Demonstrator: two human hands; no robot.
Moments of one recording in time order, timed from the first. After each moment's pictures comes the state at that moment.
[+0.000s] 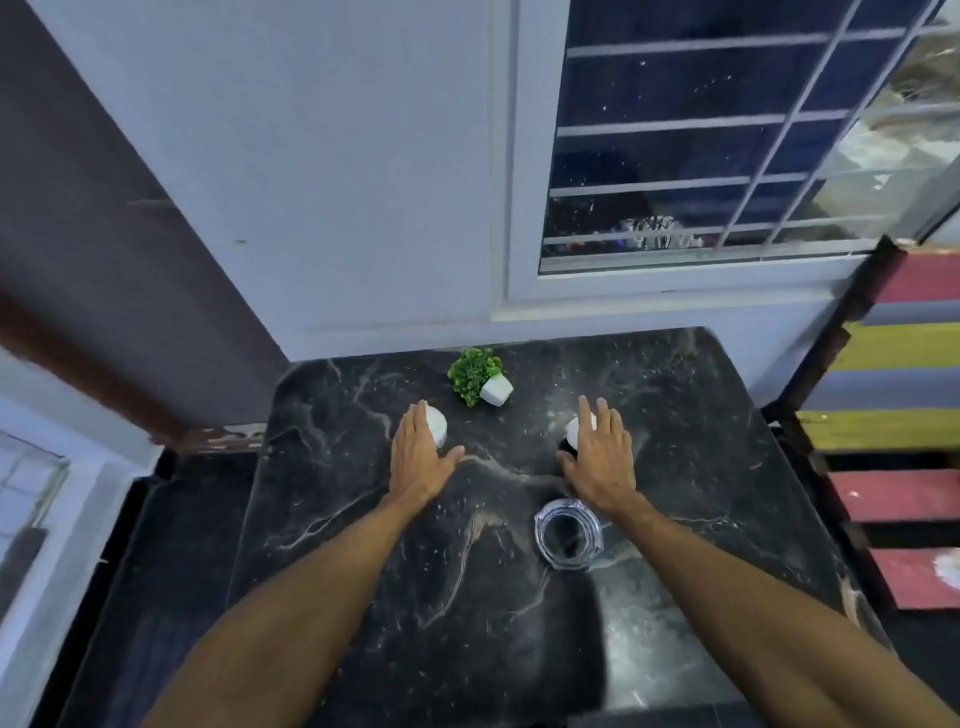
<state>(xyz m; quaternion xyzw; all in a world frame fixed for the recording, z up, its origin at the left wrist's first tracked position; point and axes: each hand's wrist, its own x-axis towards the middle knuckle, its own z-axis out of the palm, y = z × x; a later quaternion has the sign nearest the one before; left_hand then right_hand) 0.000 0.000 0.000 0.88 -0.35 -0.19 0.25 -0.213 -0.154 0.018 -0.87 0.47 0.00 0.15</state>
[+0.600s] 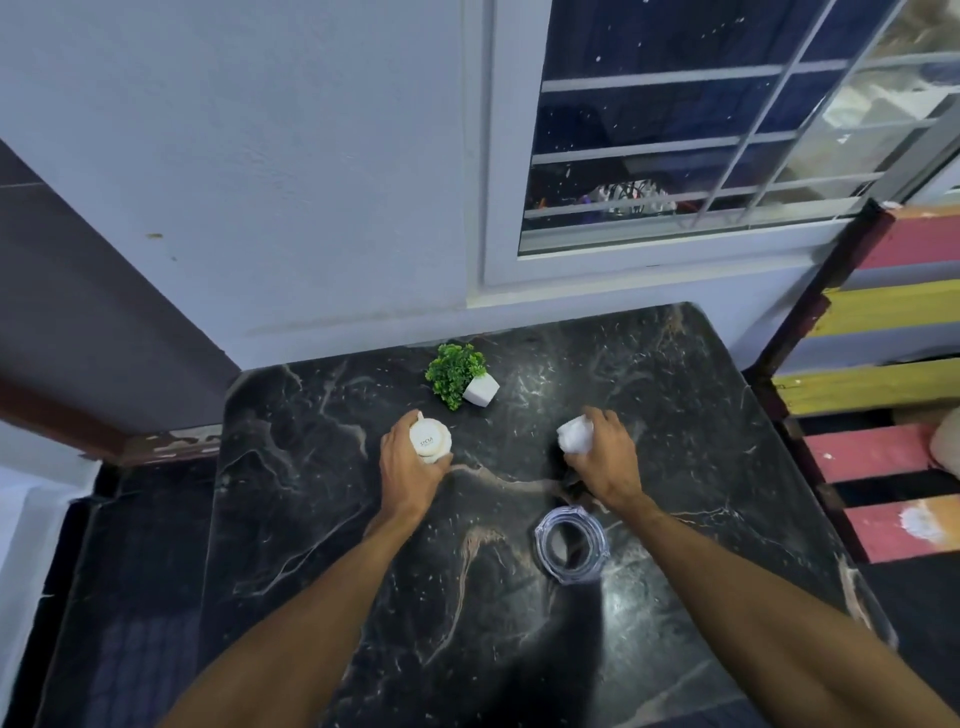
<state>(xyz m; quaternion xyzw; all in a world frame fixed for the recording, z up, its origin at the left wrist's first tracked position) 0.013 -0.022 -0.023 0.86 -0.26 -0.21 0.38 -0.206 -0.185 -0.018 -0.80 0.54 -0.09 0.24</state>
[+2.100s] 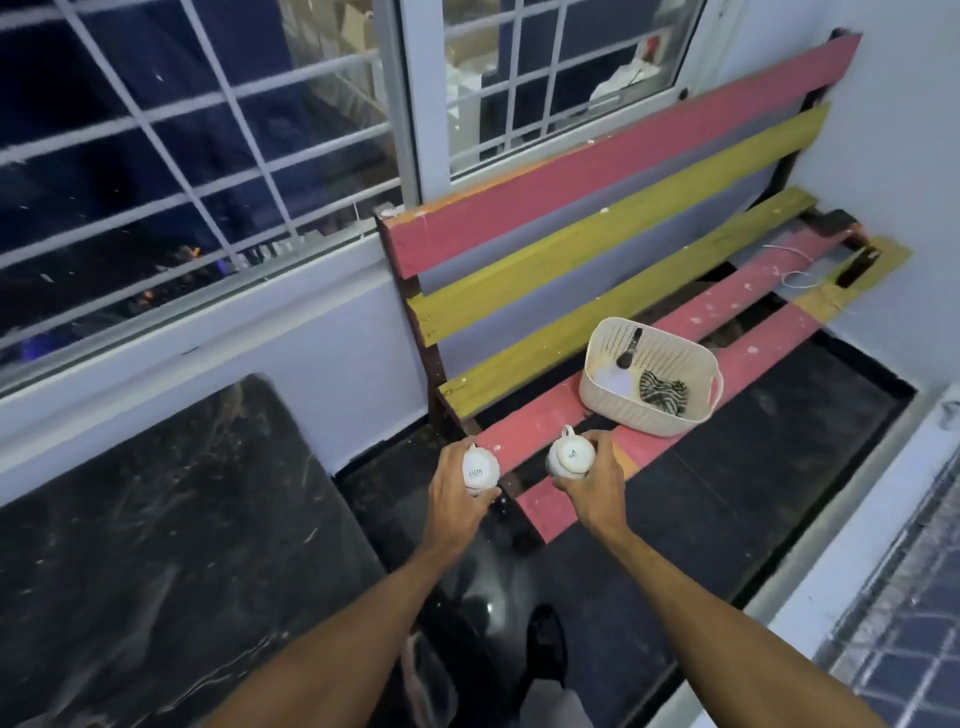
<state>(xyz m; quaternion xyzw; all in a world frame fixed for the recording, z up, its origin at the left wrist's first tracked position) -0.588 -0.408 -0.052 0.68 -0.52 -0.37 0.35 -0.790 -0.444 -0.040 -0.53 0.70 -0.33 0.35</state>
